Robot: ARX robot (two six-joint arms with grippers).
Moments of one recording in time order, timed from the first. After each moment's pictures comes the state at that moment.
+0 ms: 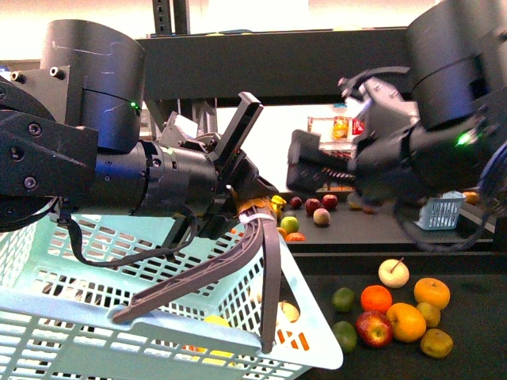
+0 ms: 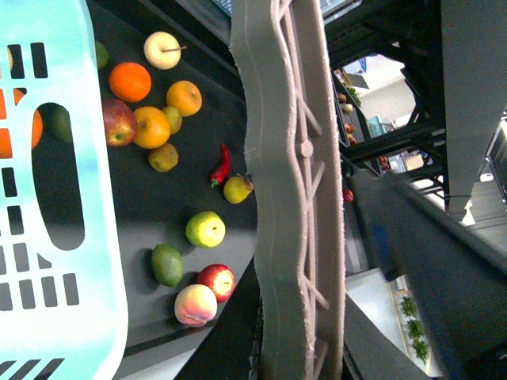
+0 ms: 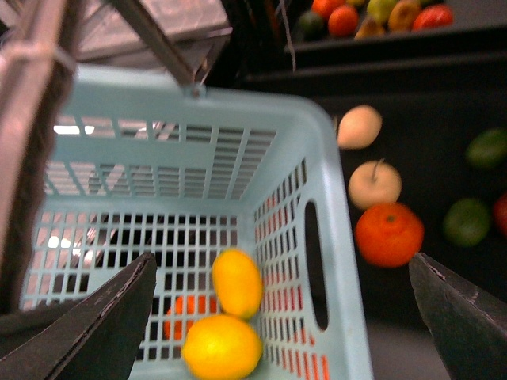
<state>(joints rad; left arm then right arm) -0.37 1.84 1.26 0.37 0.48 -0.88 0.24 1.68 1.21 0.27 -0.04 0.25</state>
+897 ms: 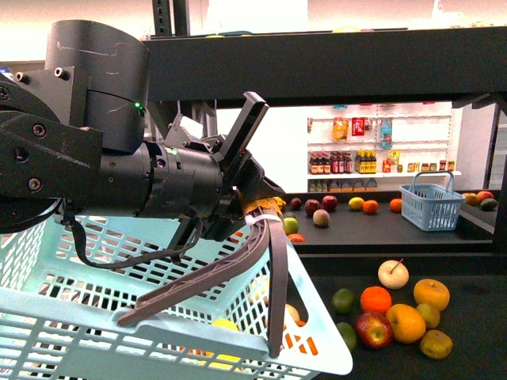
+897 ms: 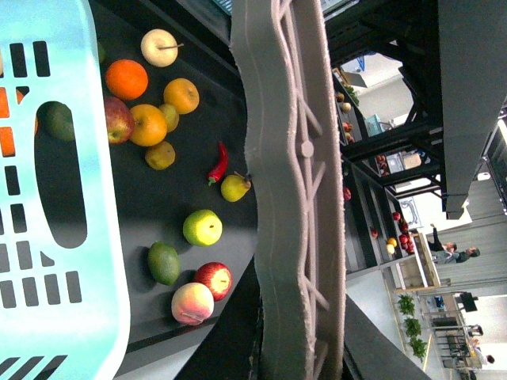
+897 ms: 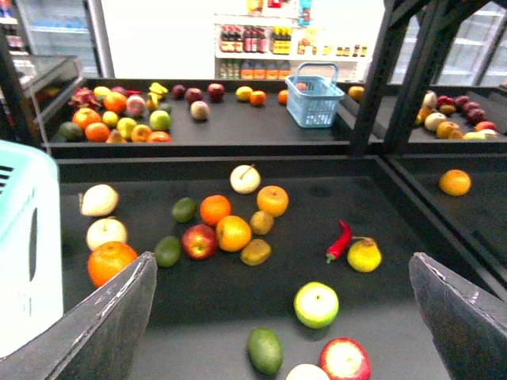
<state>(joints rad) -0.37 1.84 1.26 0.37 0.49 -0.88 0.13 0.53 0.30 0.21 0.19 -0.02</state>
